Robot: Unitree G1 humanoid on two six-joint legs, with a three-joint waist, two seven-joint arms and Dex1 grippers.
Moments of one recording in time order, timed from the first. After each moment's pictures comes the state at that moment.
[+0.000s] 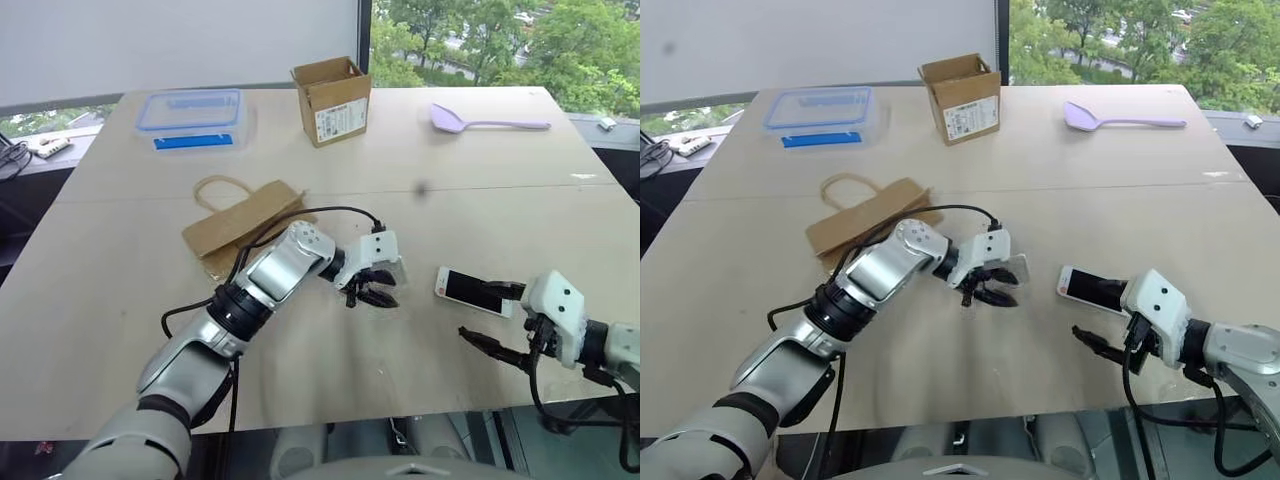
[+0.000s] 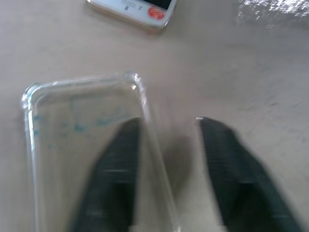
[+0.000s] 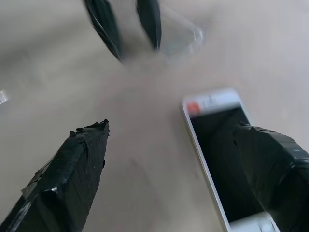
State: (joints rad) left arm -0.72 0.45 -0.54 0.06 -0.14 0.64 -1.16; right arm 0.26 -0.89 -0.20 -0.62 0.43 0.50 0.83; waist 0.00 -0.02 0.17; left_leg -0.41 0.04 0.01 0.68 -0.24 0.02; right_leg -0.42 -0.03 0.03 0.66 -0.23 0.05
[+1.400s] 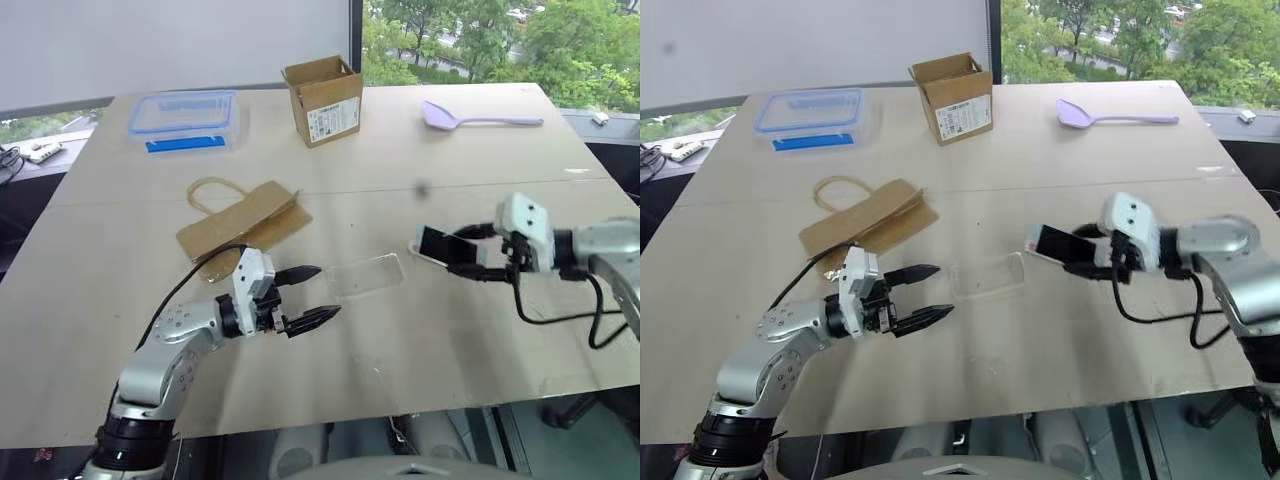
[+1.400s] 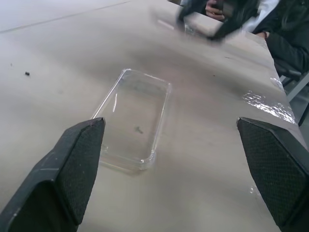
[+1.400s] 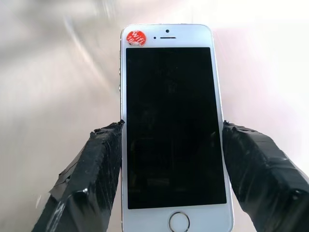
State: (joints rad) left arm -0.04 0.55 0.05 -0.24 -0.53 0.38 -1.02; right arm -0.55 -0.82 0.17 -0.16 0.28 0.50 1.12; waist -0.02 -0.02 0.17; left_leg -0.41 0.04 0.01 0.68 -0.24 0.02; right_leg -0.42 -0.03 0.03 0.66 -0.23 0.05
